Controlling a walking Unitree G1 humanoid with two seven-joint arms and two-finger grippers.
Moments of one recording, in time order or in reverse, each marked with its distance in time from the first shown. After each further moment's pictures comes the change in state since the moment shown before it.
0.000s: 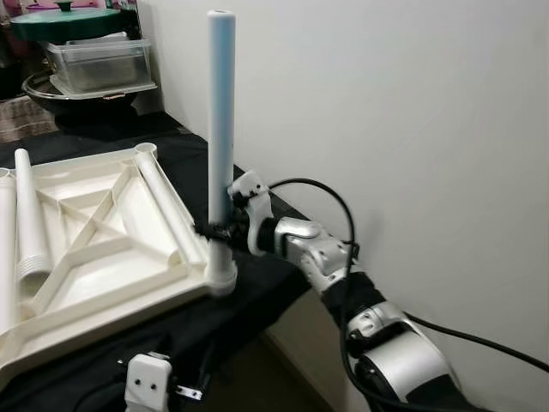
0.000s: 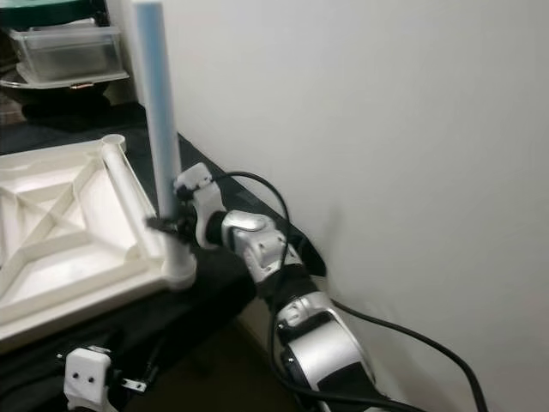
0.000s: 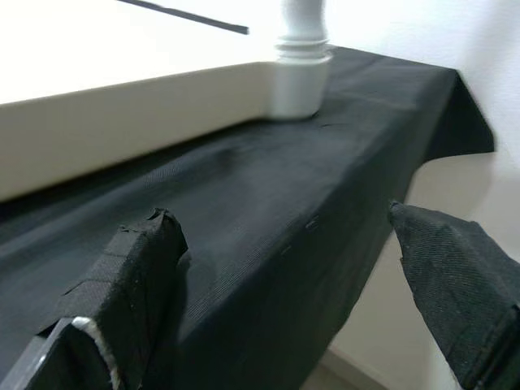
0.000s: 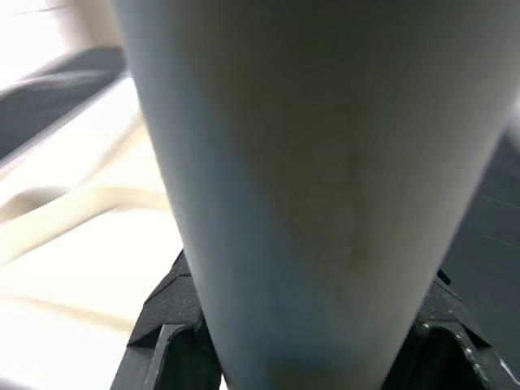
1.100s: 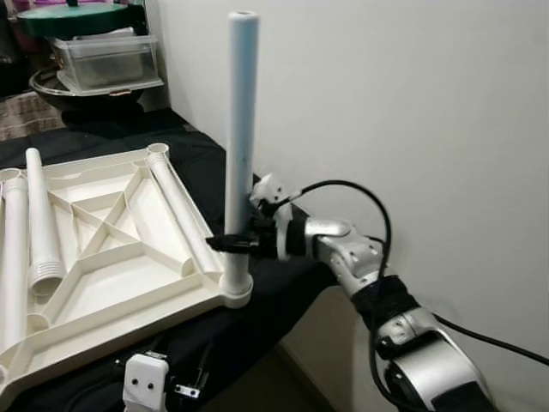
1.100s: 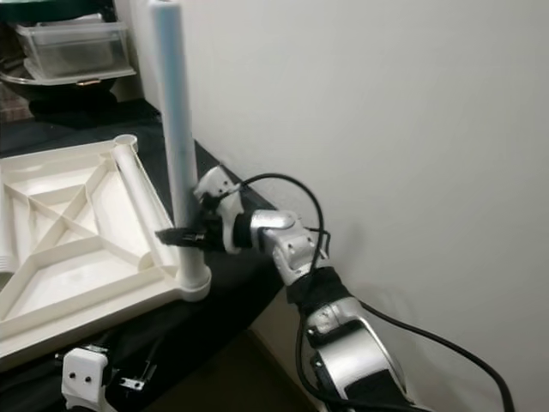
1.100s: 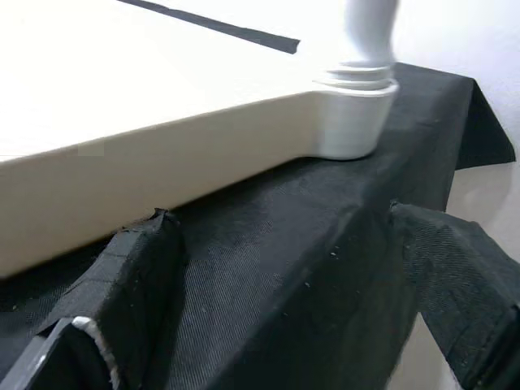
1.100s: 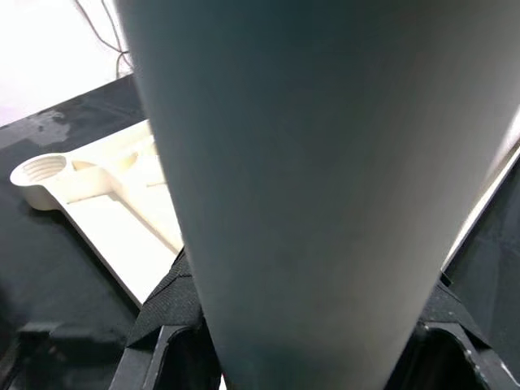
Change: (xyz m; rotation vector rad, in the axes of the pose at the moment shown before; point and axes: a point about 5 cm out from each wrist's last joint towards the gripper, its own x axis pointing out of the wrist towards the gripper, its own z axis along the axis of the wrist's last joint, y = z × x) left arm 0.002 0.000 0.002 -0.016 -0.017 0.000; right arm -0.021 0.018 0.005 -0.161 0.019 0.577
